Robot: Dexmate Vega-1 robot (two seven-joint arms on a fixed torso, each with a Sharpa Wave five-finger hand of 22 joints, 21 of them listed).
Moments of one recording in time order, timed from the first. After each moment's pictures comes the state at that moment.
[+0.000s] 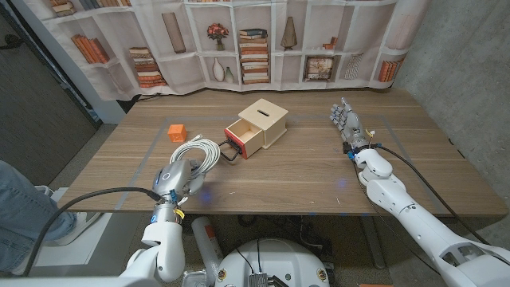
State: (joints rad) left arm 1.69 0.72 0.31 -2.38 0.77 0.74 0.51; left_hand 1.13 0.04 0.45 -0.16 0.17 0.92 -0.03 0.30 0.20 0.97 -0.14 0.20 0.20 0.96 -0.14 0.19 0.18 0.70 -0.07 0.44 0.18; right arm -0.86 -0.45 -0.34 -1.24 0.67 0.34 -0.01; right_hand 0.16 0.00 0.24 -0.11 0.21 0.24 0.05 0.20 0.18 0.24 0.07 0.21 0.18 0.14 0.02 0.19 0.18 0.16 -0.04 0.21 0.18
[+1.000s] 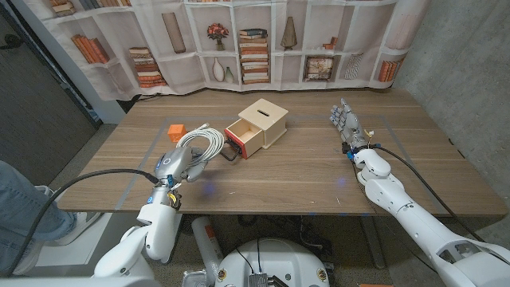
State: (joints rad) left arm 1.61 0.77 0.22 -2.29 0.69 0.55 0.48; left_hand 1.12 0.05 0.45 -0.16 0.17 0.92 -0.03 0.30 0.19 0.97 -0.14 0.20 0.20 0.96 -0.14 0.19 0.18 0.69 -0.07 0.44 0.18; right arm -0.85 -0.44 -0.34 -1.22 0.67 0.34 -0.01; right_hand 0.17 0.01 0.24 -0.11 0.21 0.24 0.05 0.20 0.18 0.24 0.07 0.21 0.18 0.14 0.02 0.19 0.18 0.16 -0.04 0.21 0.18
